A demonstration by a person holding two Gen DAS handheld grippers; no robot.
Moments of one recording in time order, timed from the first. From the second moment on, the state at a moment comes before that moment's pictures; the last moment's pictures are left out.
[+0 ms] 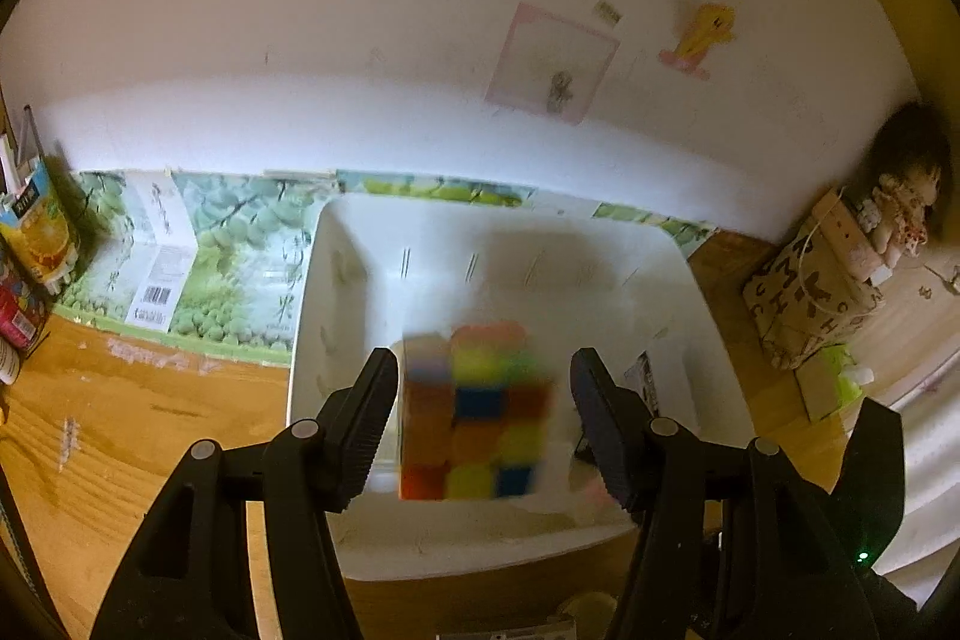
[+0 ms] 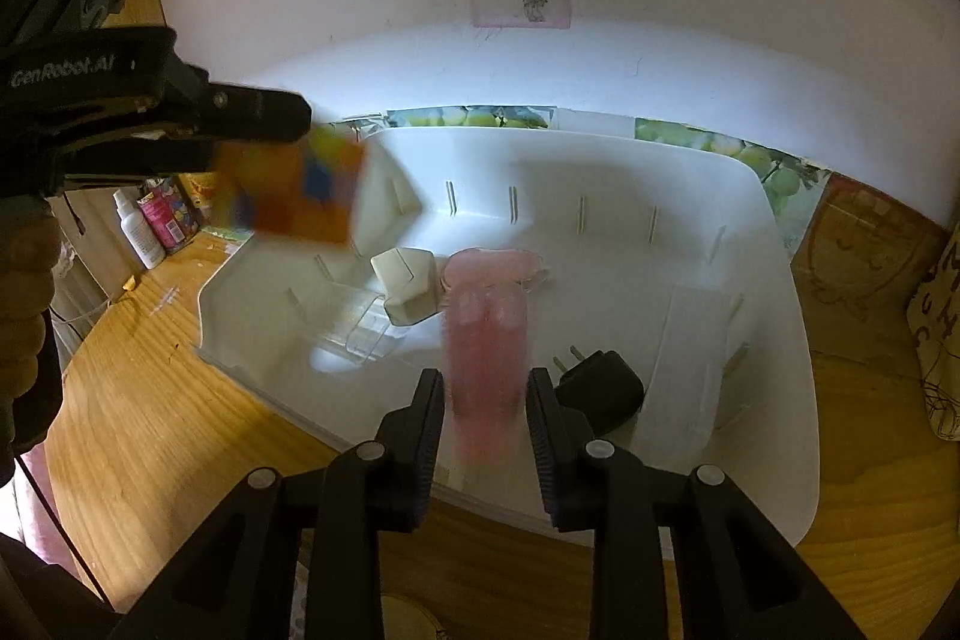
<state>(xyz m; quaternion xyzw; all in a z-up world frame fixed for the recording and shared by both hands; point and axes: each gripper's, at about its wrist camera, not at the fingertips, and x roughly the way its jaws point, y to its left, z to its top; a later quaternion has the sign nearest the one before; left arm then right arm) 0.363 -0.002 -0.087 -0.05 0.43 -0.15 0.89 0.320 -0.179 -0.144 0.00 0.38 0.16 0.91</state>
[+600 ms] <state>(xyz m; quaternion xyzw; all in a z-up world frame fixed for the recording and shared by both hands) 0.323 0.004 -0.040 -0.07 0.39 -0.14 0.91 0.291 -0.173 -0.106 -0.01 0.34 0.17 0.93</state>
